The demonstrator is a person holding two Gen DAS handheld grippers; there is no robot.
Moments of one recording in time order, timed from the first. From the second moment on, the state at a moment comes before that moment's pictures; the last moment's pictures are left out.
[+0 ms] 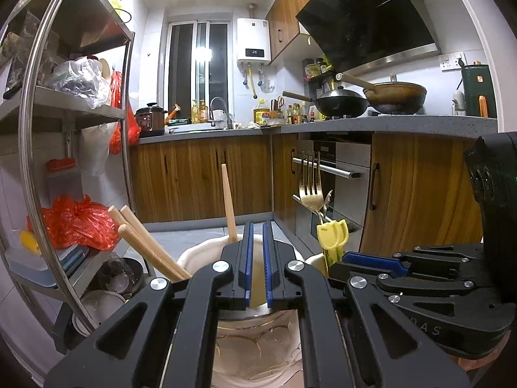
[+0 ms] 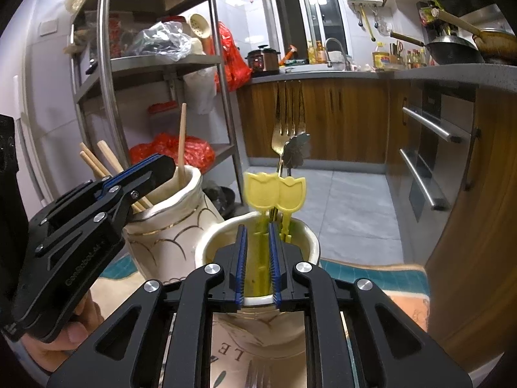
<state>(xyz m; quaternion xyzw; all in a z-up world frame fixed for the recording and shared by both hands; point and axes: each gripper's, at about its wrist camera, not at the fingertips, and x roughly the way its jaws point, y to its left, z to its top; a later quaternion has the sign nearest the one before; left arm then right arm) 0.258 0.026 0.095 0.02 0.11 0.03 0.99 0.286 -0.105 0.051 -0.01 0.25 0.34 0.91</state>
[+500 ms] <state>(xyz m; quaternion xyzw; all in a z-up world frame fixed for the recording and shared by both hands) 0.234 0.018 0.104 0.04 0.09 0.02 1.00 0.266 -0.118 0.061 -0.01 0.22 0.34 0.91</state>
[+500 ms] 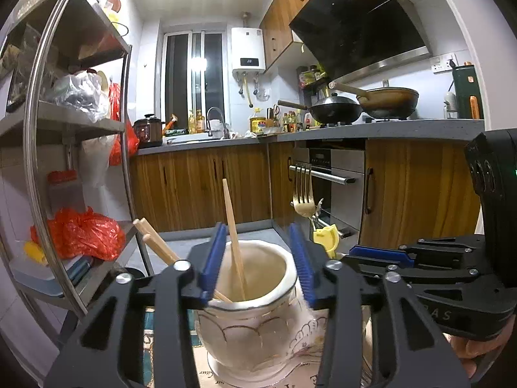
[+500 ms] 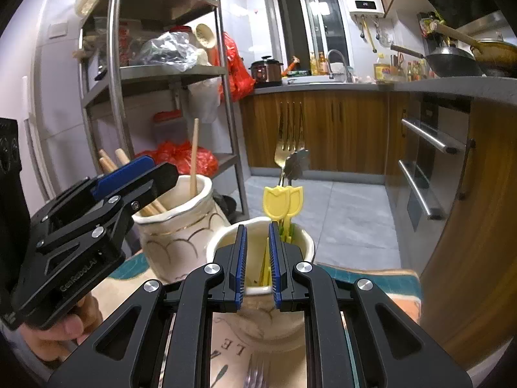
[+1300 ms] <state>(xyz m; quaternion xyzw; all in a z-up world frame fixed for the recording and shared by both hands) 0.176 0.007 0.078 0.06 0.15 -0.02 0.99 0.229 -0.140 0.019 -0.04 0.31 0.32 0.89</state>
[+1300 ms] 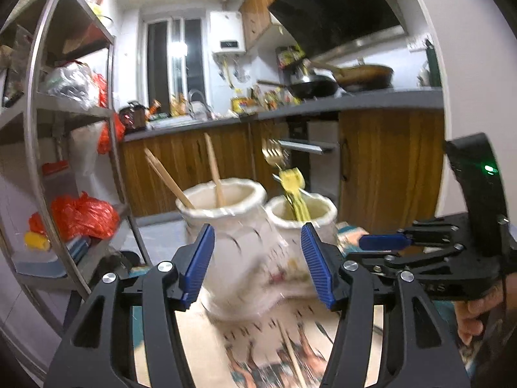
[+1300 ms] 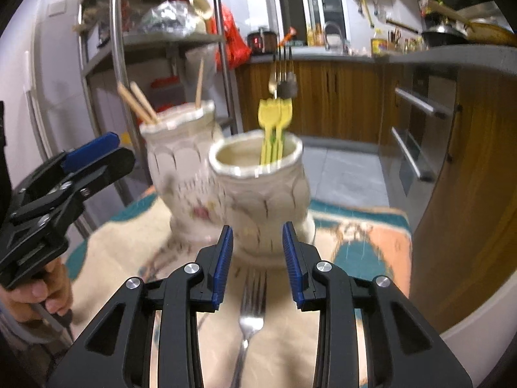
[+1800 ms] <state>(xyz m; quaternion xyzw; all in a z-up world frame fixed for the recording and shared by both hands) 0.186 0.002 0.017 0.06 0.33 -0.06 0.94 0.209 -0.140 -0.023 -0.09 0.41 0.32 0.85</state>
